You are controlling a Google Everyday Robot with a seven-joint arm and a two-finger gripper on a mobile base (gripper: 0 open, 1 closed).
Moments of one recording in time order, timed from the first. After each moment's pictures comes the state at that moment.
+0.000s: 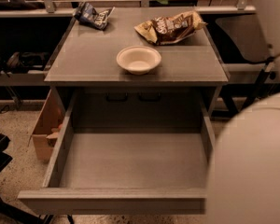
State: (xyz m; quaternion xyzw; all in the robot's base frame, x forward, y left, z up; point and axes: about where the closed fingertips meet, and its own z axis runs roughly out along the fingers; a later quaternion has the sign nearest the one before) arm 0.742 0.038 1.172 -0.45 0.69 0.08 0.56
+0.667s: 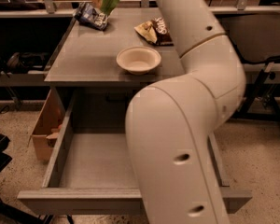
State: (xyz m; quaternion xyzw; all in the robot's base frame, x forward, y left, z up) arm 0.822 0.170 1.132 -0.43 0.67 0.18 0.58
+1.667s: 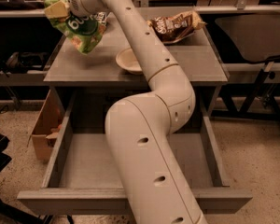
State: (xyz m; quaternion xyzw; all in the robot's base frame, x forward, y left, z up) arm 0.868 0.261 0.969 -0.38 0.72 0.32 0.49
